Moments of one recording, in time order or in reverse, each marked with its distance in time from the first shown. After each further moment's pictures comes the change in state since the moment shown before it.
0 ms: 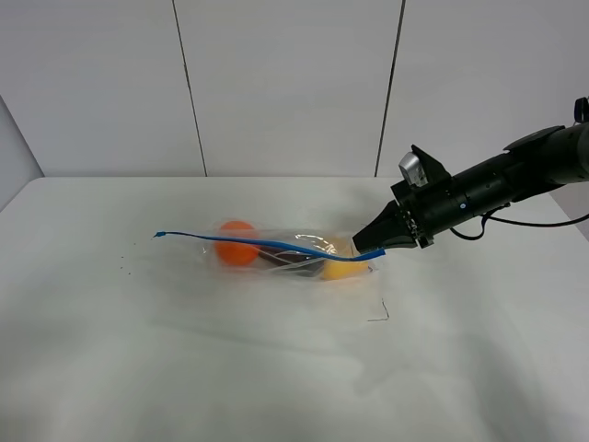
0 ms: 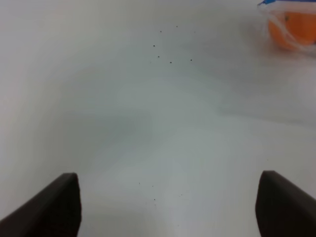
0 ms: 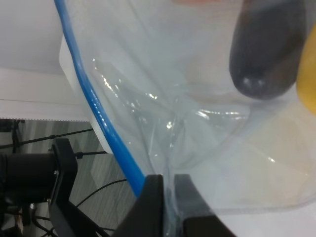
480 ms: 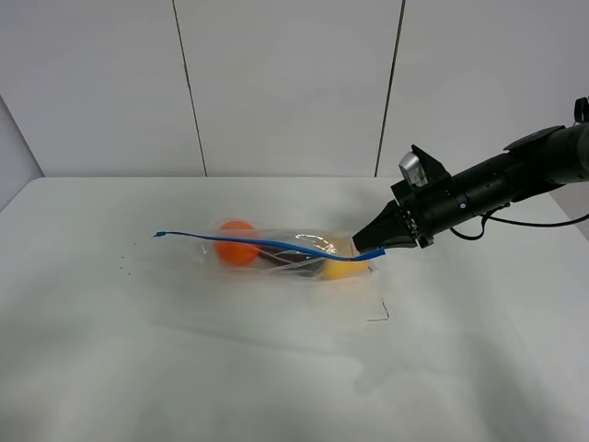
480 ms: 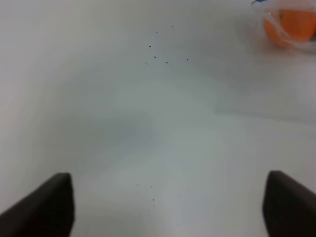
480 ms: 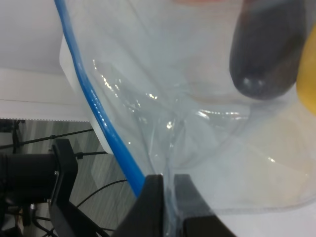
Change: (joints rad) left arm 0.000 0.000 0.000 -0.011 0.000 0.024; right arm 0.000 0.000 0.000 0.002 0.000 0.000
